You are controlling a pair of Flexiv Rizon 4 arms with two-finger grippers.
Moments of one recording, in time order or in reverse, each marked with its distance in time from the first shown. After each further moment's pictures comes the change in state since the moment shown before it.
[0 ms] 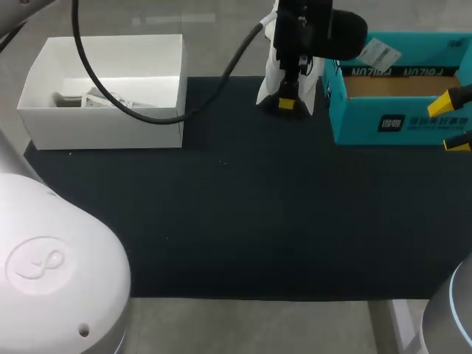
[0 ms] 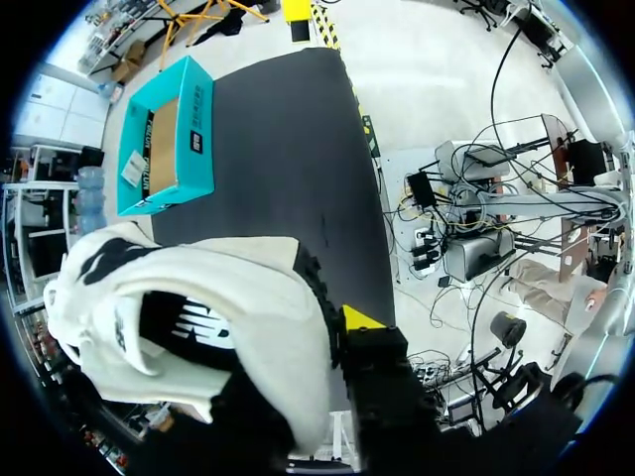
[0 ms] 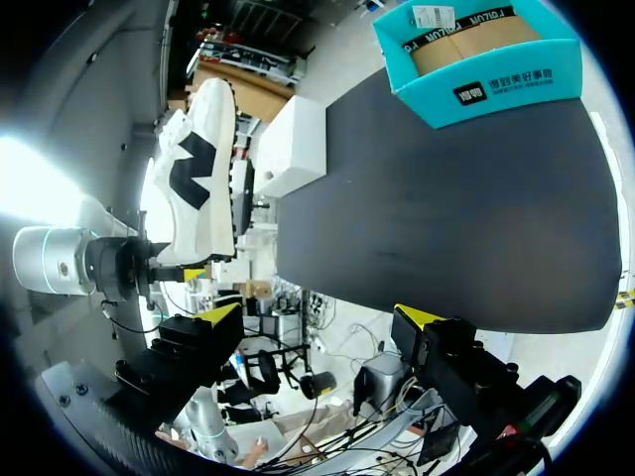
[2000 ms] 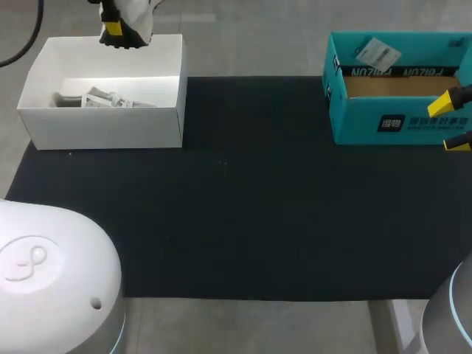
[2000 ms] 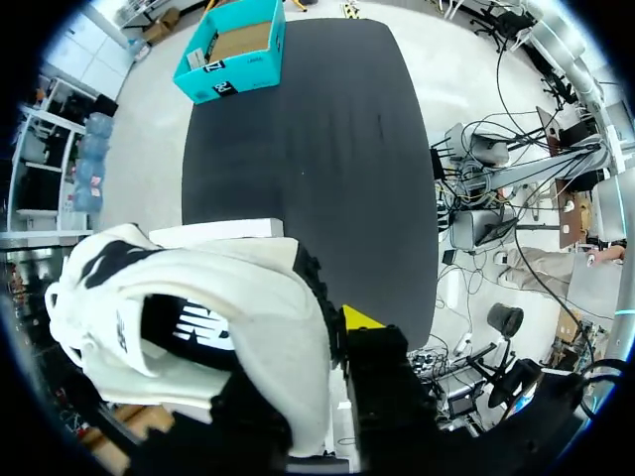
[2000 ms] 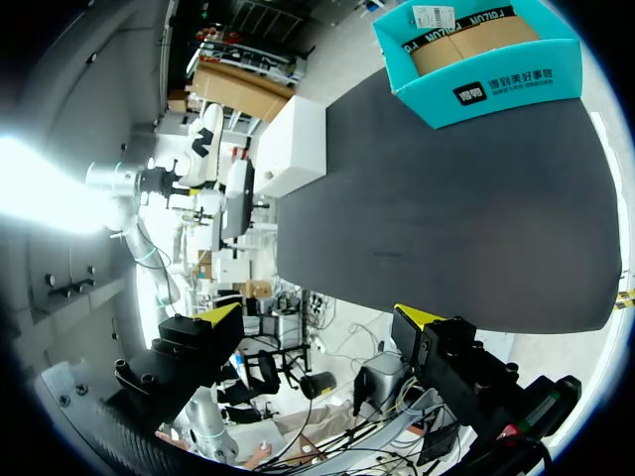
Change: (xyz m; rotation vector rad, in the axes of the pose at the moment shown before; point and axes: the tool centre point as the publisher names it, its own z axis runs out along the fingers) left arm -0.137 0.328 0.021 0.061 0.072 -0.124; right arm 0.000 0.000 0.000 0.000 0.000 0.000
